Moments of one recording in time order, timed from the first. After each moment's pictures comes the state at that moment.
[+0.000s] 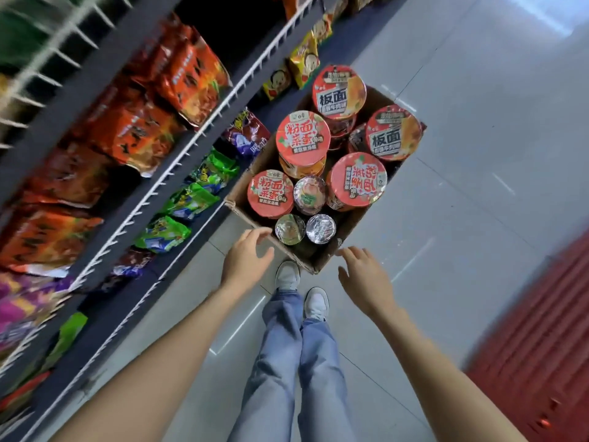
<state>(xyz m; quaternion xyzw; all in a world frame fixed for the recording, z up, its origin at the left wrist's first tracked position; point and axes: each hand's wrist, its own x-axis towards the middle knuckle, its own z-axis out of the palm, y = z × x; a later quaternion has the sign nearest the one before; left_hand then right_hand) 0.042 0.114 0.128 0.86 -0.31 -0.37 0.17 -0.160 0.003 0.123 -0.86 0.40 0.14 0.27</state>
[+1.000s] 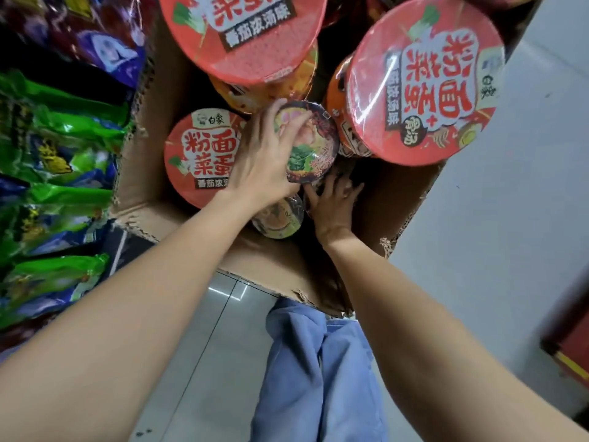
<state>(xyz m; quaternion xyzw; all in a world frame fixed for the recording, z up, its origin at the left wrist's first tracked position) 0.097 -0.041 -0.185 0.72 -0.64 -0.27 0.07 -0.054 -0.024 -0.257 -0.80 0.44 0.39 0.15</state>
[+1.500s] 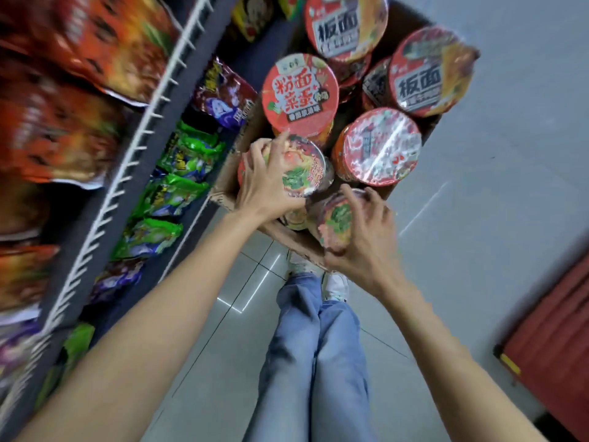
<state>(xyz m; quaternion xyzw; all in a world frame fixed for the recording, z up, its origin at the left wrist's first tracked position) 0.106 -0.016 0.027 0.82 -0.47 -0.33 0.08 -0.095 -0.031 0.044 -0.81 0.48 0.08 0.33</state>
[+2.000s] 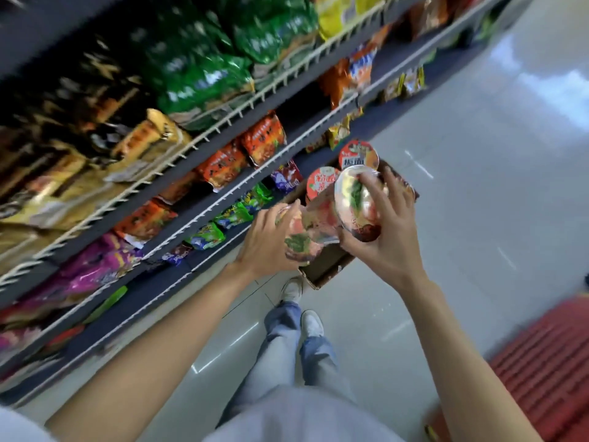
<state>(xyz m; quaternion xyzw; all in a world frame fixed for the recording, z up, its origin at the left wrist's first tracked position) 0.046 0.098 0.333 0.84 -0.50 -0.18 0.10 -0.109 -0.052 0.408 -0.85 0.33 -0.13 0.38</state>
